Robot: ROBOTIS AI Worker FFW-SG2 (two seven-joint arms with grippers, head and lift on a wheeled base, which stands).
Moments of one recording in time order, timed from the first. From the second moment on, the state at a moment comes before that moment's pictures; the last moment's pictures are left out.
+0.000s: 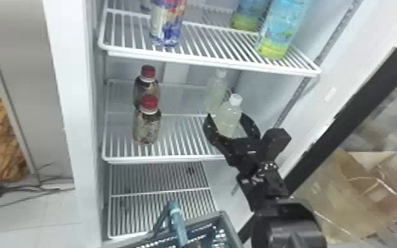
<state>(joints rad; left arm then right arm) 0.39 0.29 -0.42 -1.84 1.65 0.80 -0.63 0.10 -0.12 -0.12 -1.67 -0.17 -0.06 0.21</state>
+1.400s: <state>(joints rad) 0.38 0.29 -0.38 -1.84 1.58 0.82 -0.63 0.26 -0.13 -0.11 -1.96 -0.25 -0.01 0.19</state>
